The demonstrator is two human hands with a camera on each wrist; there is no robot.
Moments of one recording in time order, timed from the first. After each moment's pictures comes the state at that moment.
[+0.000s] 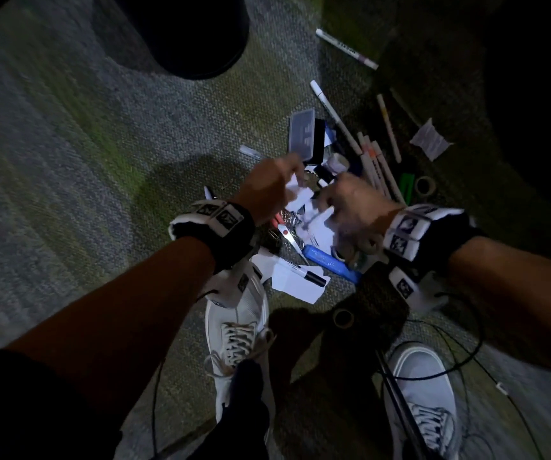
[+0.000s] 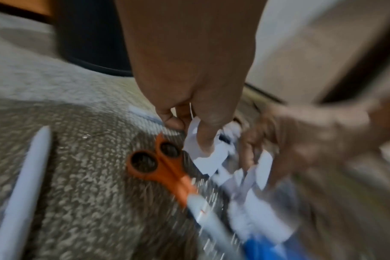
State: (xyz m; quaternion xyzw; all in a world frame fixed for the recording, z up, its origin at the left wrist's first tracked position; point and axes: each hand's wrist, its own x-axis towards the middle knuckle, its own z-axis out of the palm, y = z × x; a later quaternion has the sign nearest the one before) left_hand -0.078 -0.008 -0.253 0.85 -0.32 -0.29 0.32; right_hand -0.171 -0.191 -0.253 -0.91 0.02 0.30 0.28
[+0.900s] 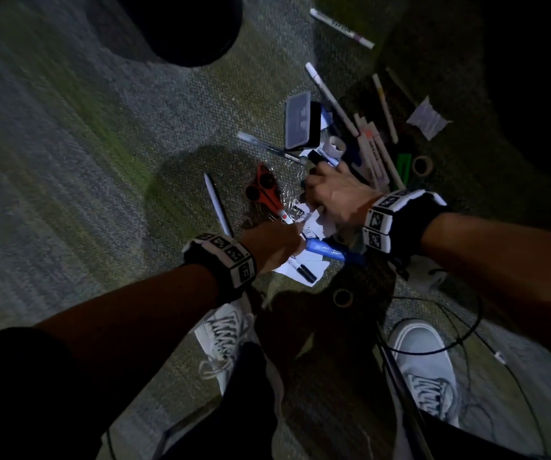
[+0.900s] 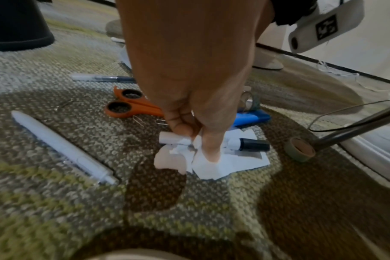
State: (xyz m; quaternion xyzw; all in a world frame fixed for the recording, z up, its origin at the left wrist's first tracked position) left_hand -0.166 0.033 -0.263 0.74 -0.56 -0.37 0.04; right_hand -0.177 -0.165 -0.237 -0.93 -0.14 0.33 0.07
